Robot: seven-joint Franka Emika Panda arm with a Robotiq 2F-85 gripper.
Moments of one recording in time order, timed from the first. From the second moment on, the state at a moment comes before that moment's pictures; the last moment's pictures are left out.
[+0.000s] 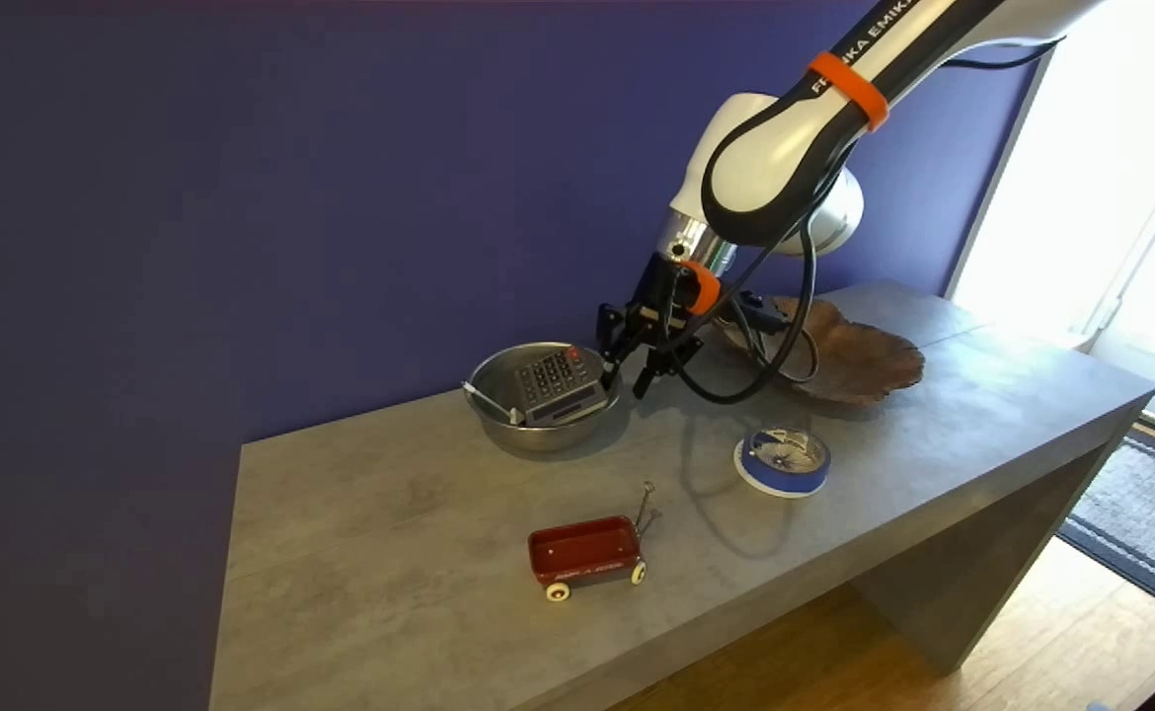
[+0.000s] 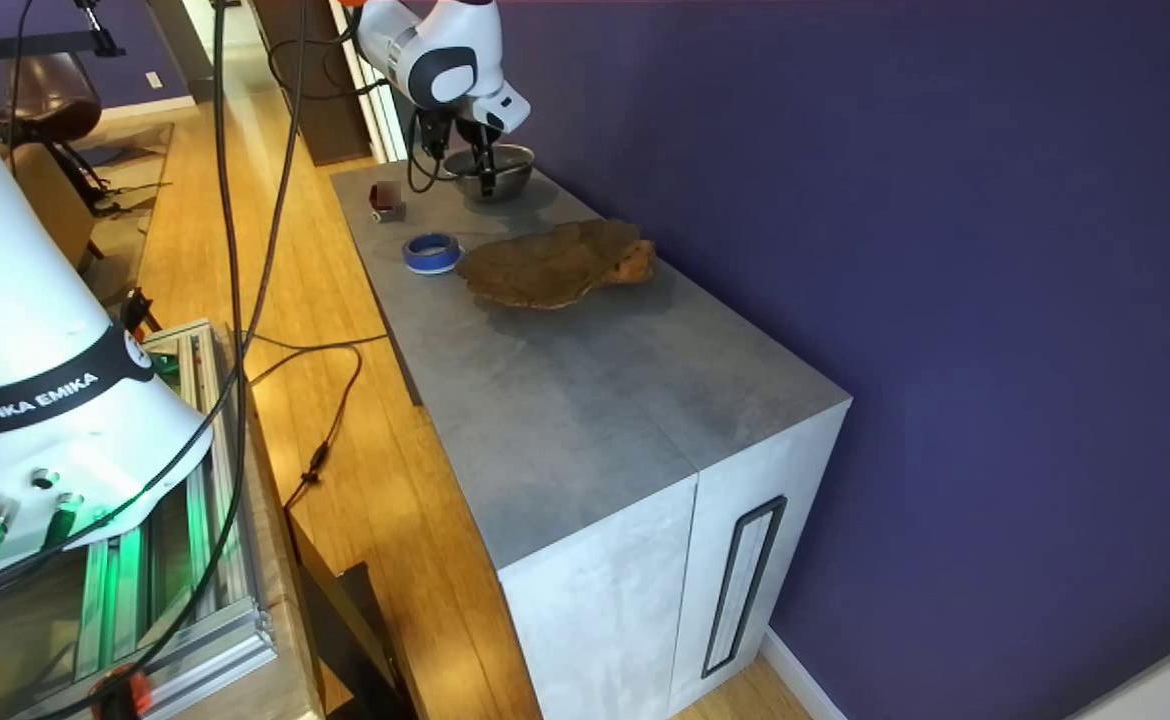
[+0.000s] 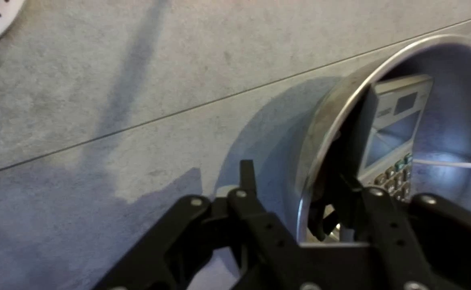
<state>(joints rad) 0.38 0.78 0.26 -1.76 0.36 2.82 0.52</state>
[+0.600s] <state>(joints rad) 0.43 0.83 0.24 -1.69 0.36 2.82 0.55</state>
